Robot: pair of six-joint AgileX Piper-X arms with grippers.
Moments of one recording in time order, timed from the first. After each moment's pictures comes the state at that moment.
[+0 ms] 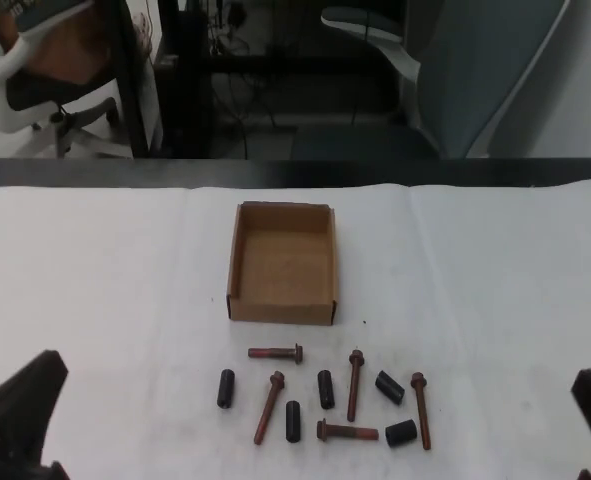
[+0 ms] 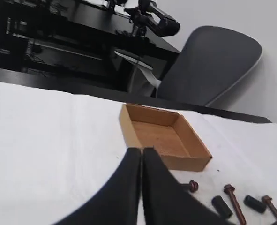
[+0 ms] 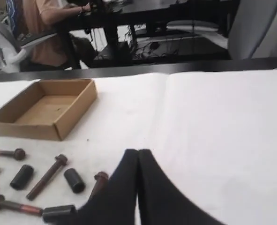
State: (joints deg) left arm 0.5 0.0 0.6 11.0 22.0 -16.9; right arm 8.7 3.4 0.8 13.9 -6.6 7.5
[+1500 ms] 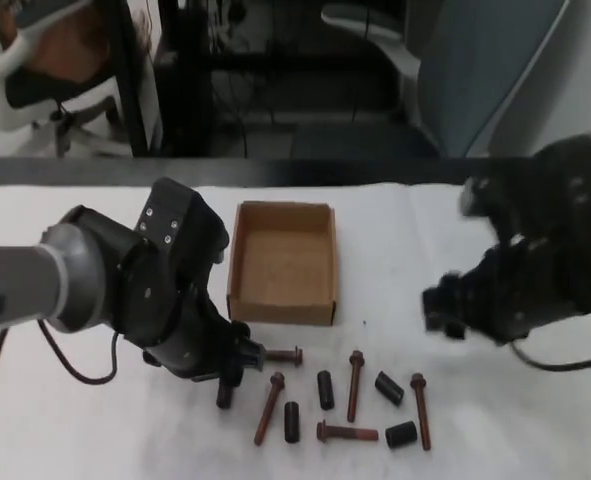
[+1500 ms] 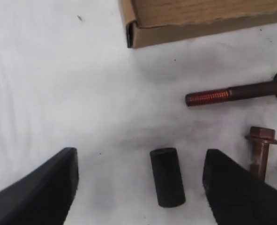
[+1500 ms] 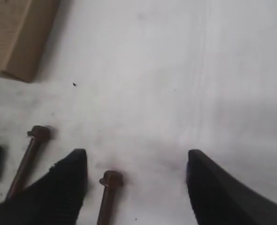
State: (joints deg) left arm -28.7 90.9 -47.3 25.3 -3.1 -11.5; right arm 16.3 84.5 -45.8 25.6 -5.0 11.2
